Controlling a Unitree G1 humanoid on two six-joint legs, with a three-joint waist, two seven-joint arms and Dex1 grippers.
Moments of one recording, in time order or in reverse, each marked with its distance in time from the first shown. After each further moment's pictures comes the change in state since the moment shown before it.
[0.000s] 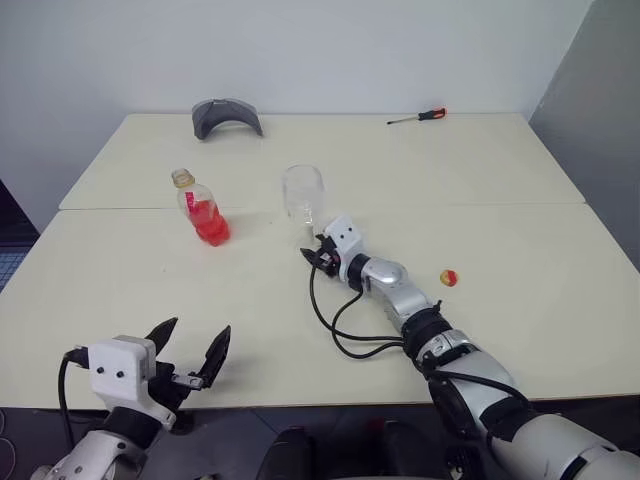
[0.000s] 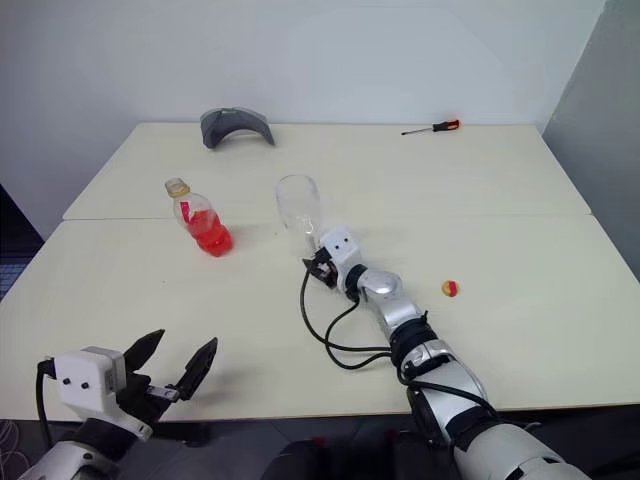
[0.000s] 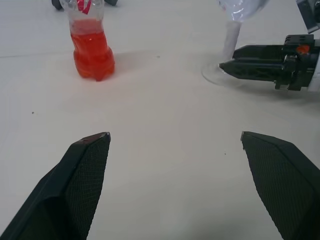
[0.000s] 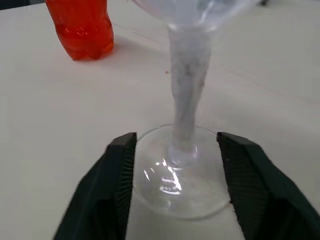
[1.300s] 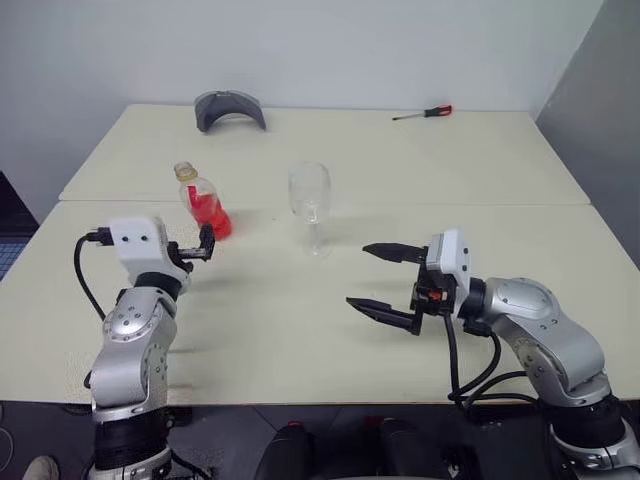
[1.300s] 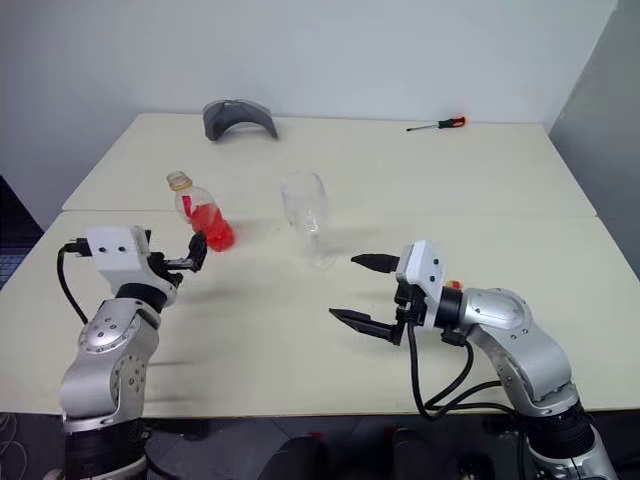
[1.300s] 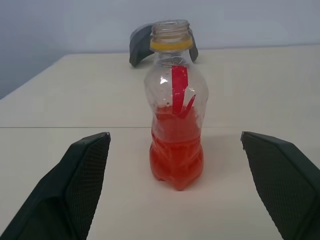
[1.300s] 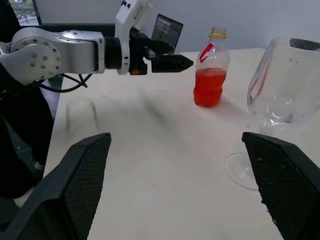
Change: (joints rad) left arm -0.825 0.055 -0.041 0.532 0.198 0.098 0.249; right arm 0.543 -0.560 -0.006 -1.464 0.475 0.619 0.352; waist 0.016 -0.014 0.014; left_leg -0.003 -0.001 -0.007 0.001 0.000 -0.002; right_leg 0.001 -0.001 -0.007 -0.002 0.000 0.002
